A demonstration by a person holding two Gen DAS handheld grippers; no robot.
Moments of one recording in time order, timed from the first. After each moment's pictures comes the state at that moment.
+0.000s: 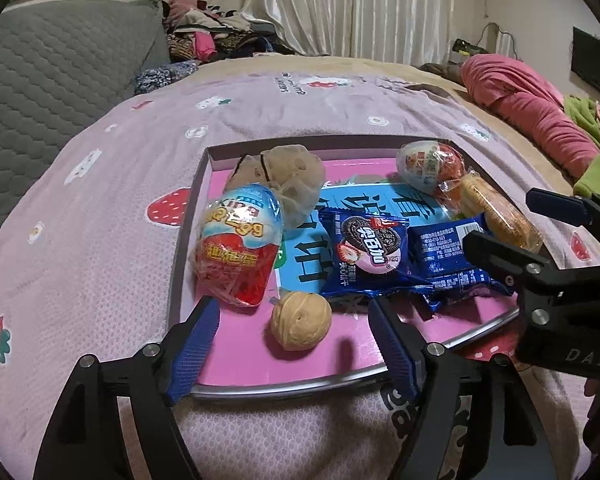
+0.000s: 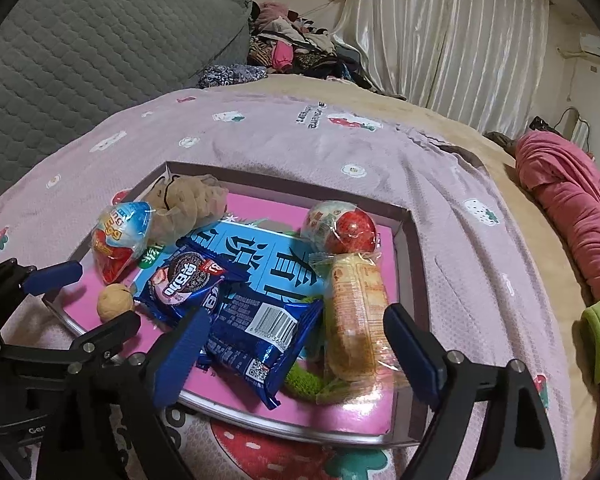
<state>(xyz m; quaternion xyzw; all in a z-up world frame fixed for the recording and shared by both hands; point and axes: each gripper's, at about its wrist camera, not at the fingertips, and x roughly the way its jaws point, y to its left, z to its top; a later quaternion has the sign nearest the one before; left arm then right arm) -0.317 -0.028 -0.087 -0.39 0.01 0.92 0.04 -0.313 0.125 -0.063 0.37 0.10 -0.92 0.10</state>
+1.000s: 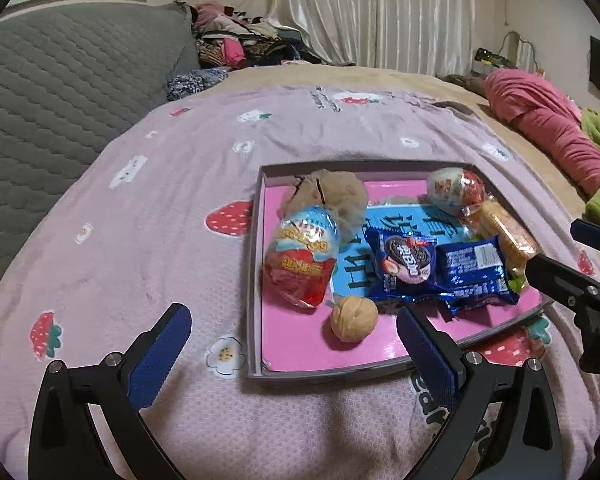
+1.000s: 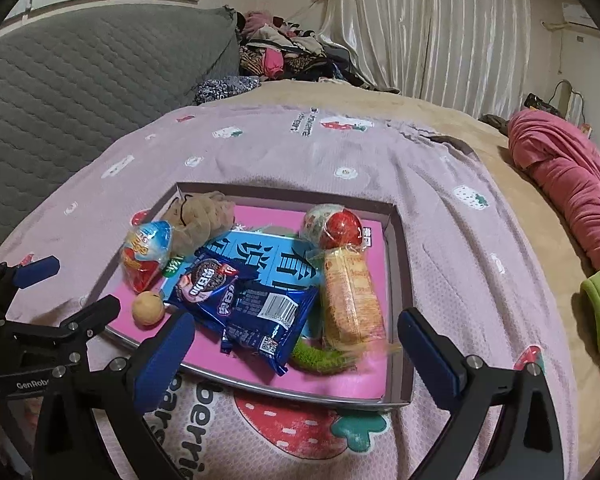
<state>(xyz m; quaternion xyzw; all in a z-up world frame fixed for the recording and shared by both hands) -0.296 -0.059 -0.051 -0.38 0.01 0.92 -0.01 -0.286 0.139 -0.033 0.37 0.05 -0.92 0.10</state>
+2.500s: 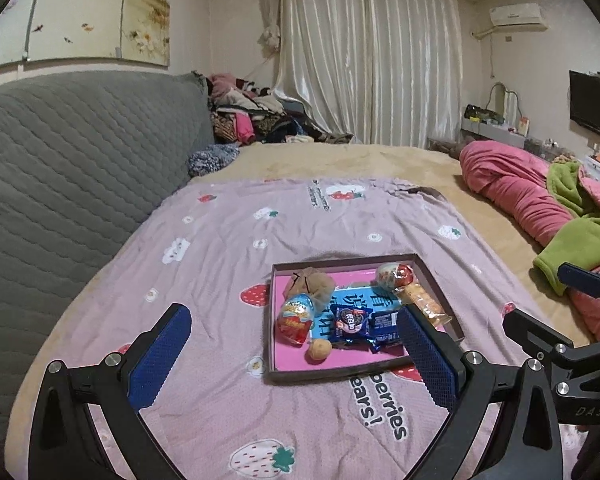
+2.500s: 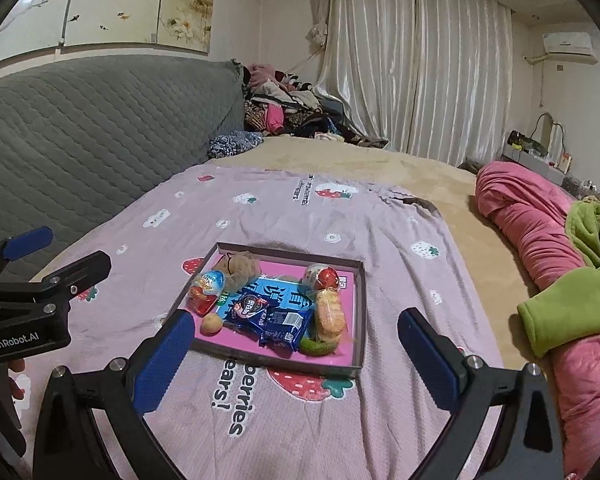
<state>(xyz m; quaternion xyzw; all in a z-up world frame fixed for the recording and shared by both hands) -0.158 -0.049 0.115 -0.27 0.01 0.96 -0.01 -0.157 0.152 0.094 0.29 0.05 -0.95 0.10</state>
